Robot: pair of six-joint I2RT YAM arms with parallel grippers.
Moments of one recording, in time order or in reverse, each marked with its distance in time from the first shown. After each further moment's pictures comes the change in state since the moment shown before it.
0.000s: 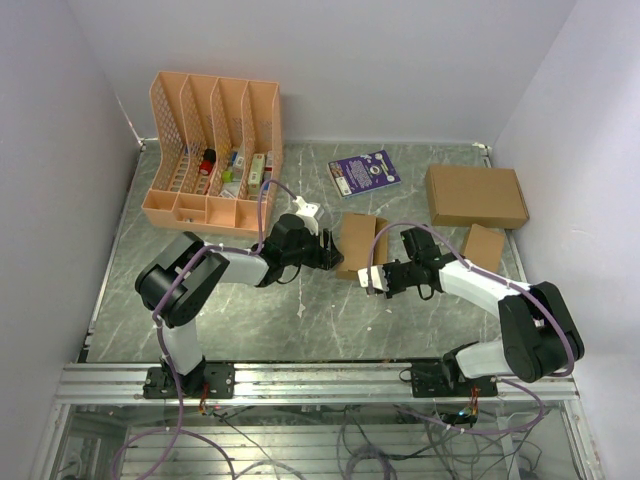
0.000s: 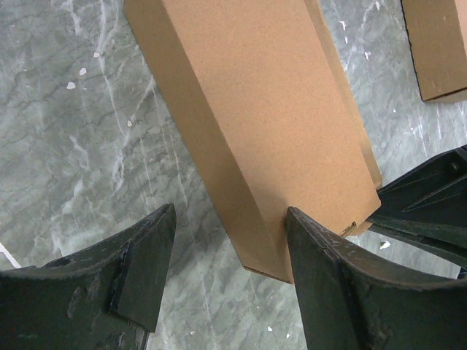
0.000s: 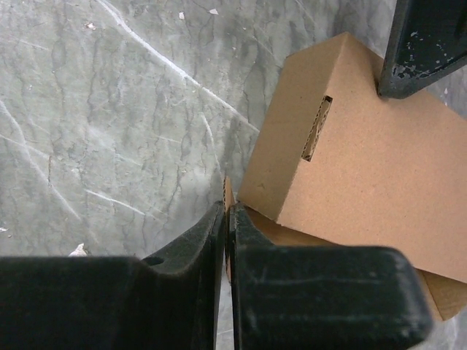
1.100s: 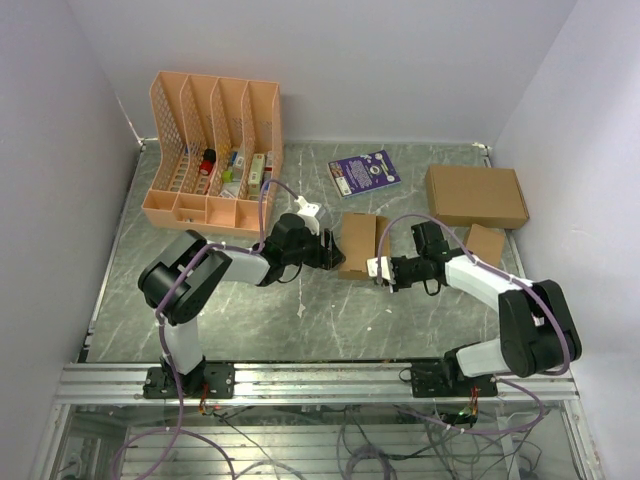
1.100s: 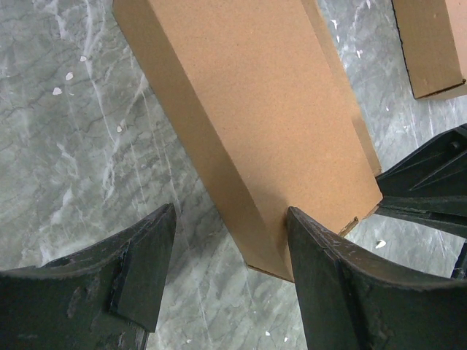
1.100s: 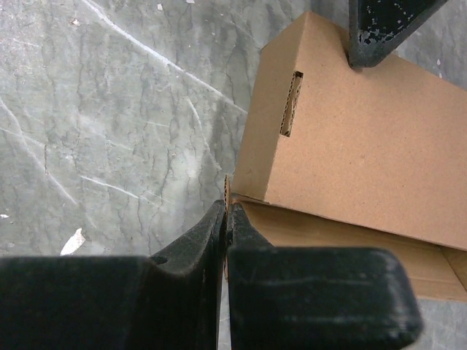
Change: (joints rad) left arm 0.005 0.023 0.009 0.019 0.030 -0.001; right arm -0.101 0.015 0.024 -0.039 -0.089 0.006
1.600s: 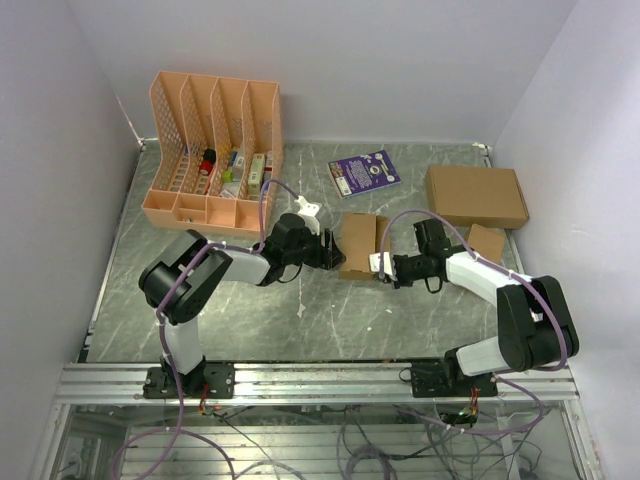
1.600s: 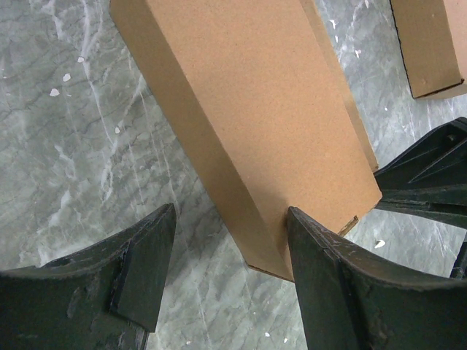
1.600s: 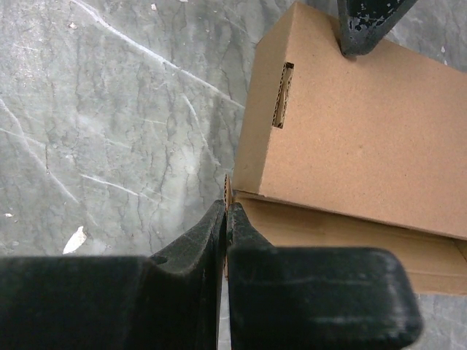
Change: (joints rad) left arm 0.001 0.005 0.002 0.005 0.006 0.000; right arm -0.031 0.032 0.025 -0.028 -0.032 0.014
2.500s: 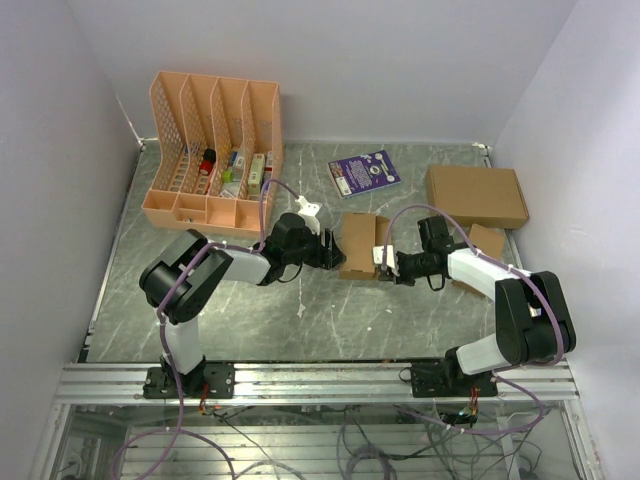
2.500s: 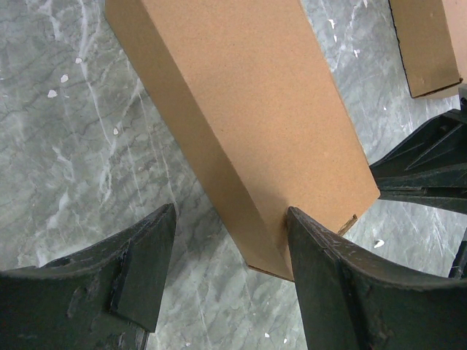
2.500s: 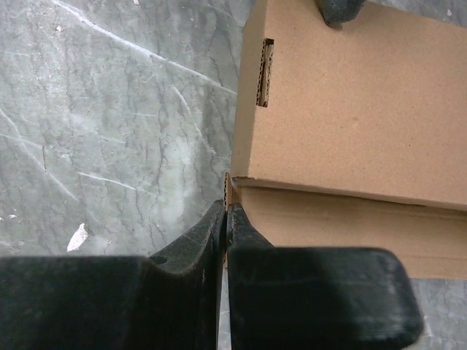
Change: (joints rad) left arm 0.002 0.005 0.005 0.000 0.007 0.000; right arm -0.043 0.033 0.017 -0.009 -0.025 0.065
